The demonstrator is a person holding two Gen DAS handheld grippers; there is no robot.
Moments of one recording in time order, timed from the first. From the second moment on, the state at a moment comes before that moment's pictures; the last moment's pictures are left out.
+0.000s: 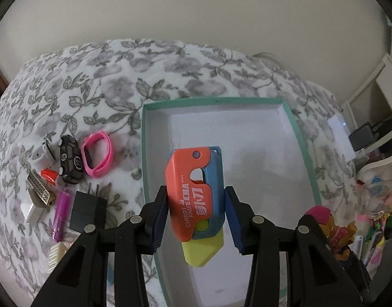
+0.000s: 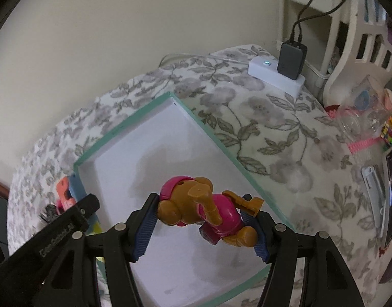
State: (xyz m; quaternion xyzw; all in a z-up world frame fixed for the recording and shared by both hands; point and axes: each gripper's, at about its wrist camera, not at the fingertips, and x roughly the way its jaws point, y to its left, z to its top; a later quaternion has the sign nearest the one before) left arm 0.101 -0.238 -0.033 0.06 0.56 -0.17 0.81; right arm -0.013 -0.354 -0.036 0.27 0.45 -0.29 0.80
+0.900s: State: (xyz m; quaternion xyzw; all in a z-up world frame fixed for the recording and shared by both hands) left arm 0.094 -0.184 -0.002 0.00 0.55 -0.14 0.82; right arm -0.018 -0.351 -0.037 0.25 0.47 -0.30 0.79
